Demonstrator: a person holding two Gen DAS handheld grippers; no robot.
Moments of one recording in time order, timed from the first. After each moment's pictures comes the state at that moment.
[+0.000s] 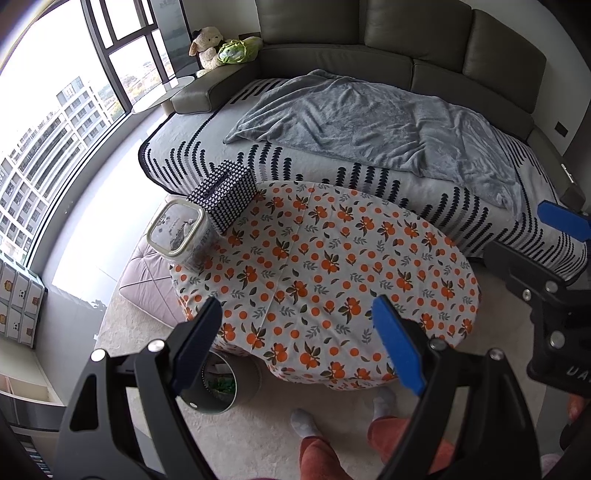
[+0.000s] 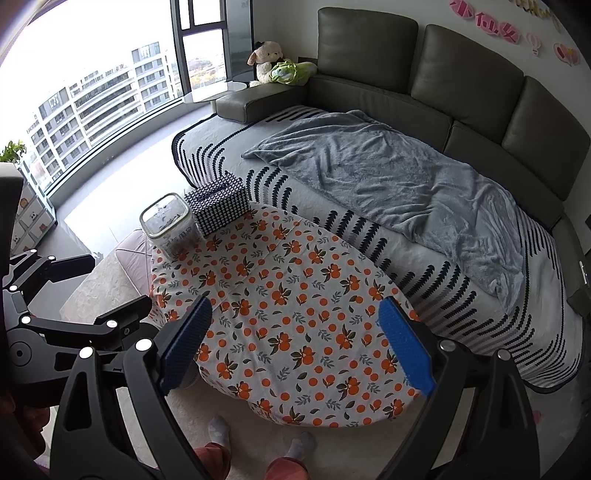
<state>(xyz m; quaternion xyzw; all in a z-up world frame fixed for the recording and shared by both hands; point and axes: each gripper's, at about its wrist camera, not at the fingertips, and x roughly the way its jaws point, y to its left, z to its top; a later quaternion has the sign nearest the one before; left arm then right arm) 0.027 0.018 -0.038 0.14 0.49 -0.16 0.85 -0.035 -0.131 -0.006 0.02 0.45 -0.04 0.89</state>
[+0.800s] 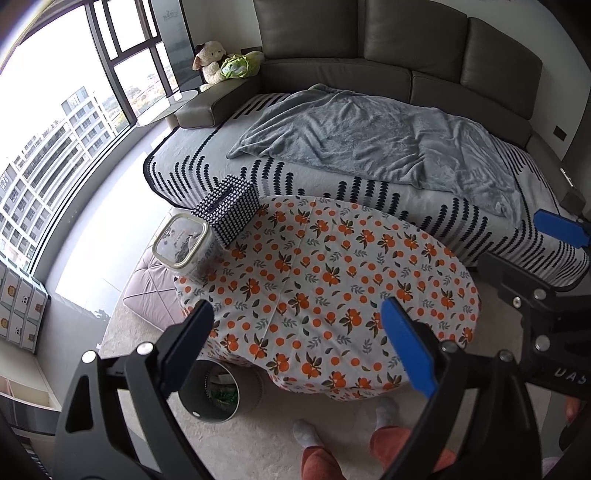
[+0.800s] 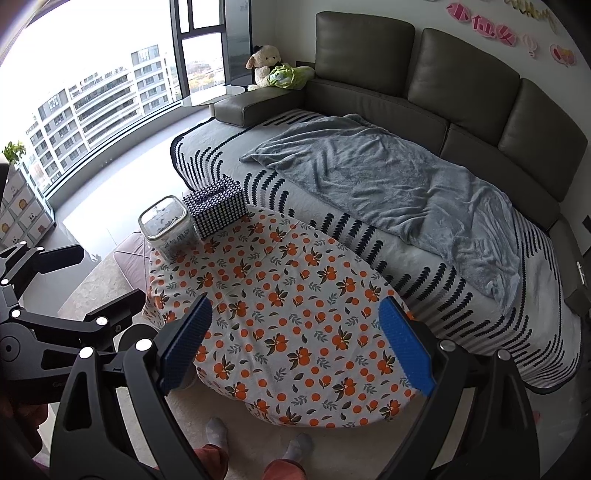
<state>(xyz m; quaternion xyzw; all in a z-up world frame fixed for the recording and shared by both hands) 0.017 0.009 -0.026 0.14 0.46 -0.16 0.86 -0.035 -0.143 0.005 0.02 0.44 -0.04 0.90</state>
